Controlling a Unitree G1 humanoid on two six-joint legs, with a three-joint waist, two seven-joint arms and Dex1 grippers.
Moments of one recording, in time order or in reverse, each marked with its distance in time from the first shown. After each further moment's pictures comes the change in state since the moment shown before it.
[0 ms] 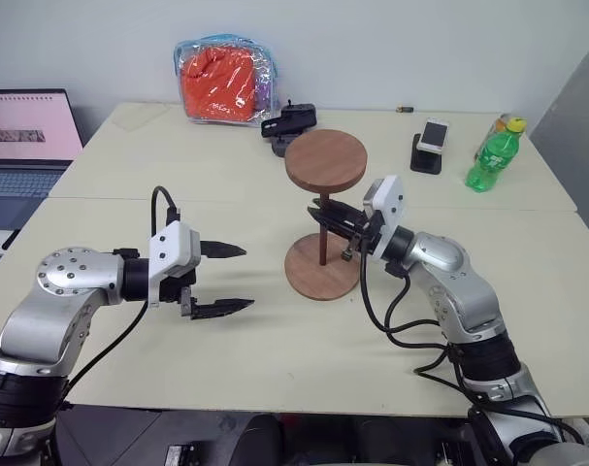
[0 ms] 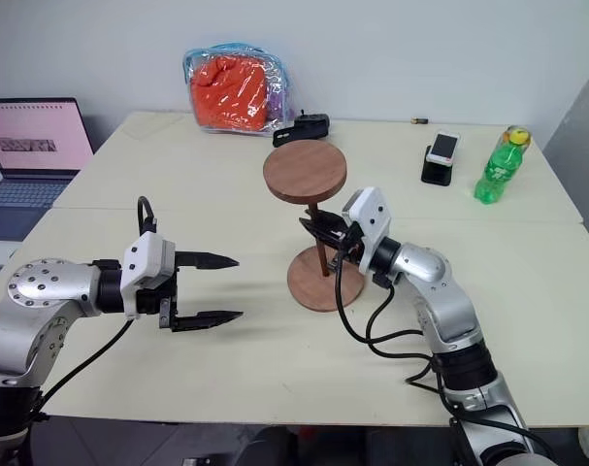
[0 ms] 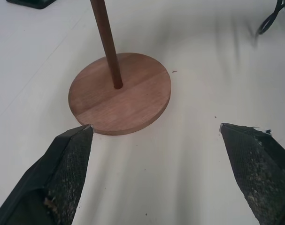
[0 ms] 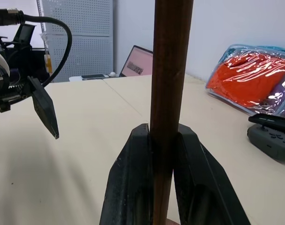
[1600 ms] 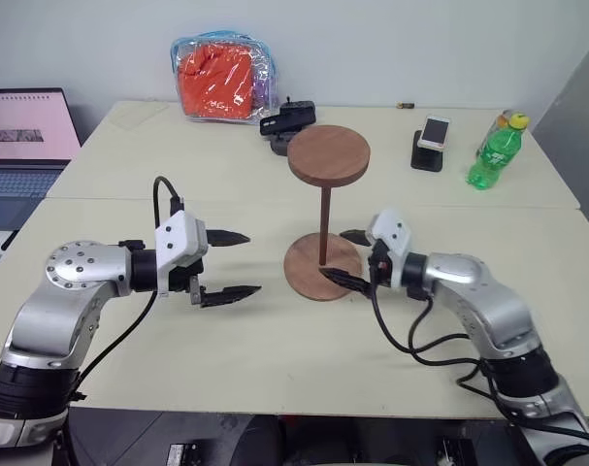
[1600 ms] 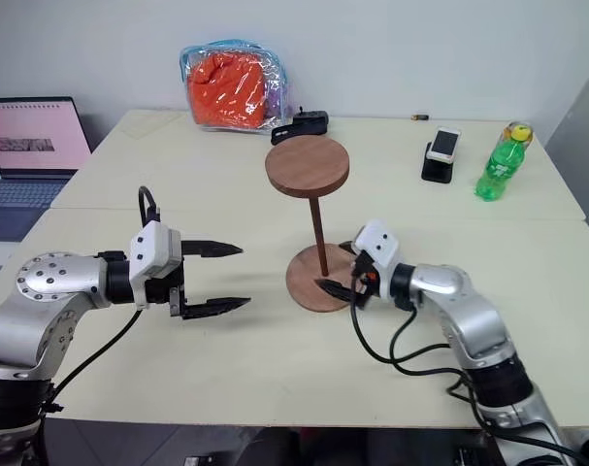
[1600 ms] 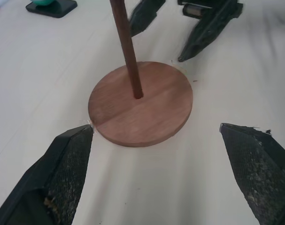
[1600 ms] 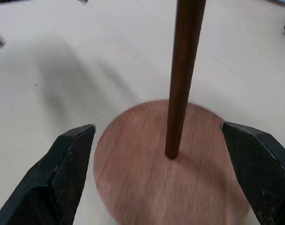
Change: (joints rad) left arm -0.062 -0.023 -0.016 -0.001 0.049 0.046 0.083; right arm 0.129 -0.283 -0.014 -0.197 0.045 0.315 0.126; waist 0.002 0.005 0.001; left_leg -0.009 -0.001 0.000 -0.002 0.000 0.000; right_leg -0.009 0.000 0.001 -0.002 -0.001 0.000
